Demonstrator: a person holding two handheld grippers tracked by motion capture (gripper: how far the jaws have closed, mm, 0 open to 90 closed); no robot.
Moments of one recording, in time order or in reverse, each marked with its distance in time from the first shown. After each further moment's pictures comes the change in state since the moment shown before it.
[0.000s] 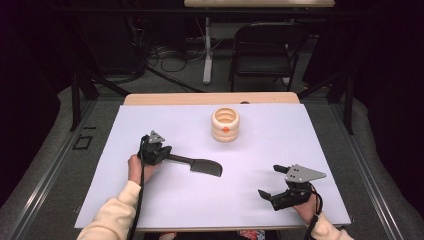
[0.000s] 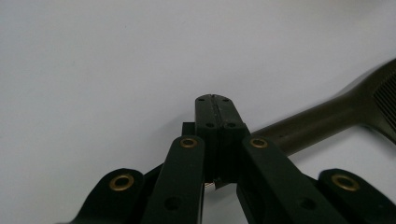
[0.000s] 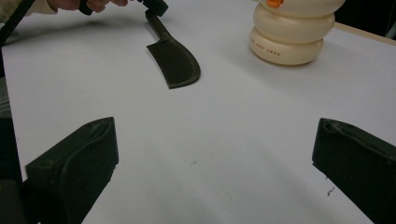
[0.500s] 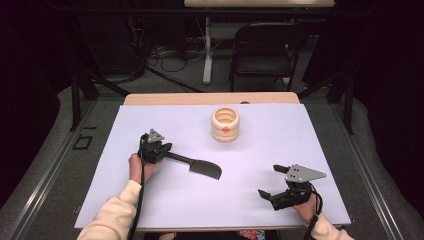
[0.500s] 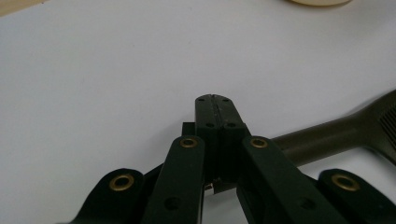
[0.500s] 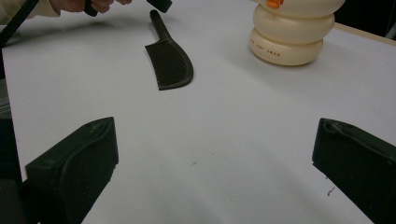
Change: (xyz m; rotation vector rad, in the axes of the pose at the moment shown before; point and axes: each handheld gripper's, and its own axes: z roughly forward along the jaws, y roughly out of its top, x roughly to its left) left arm 0.003 0.002 0.002 -0.055 0.014 -0.010; right arm 0.000 0.000 0.000 -0.003 0.000 0.002
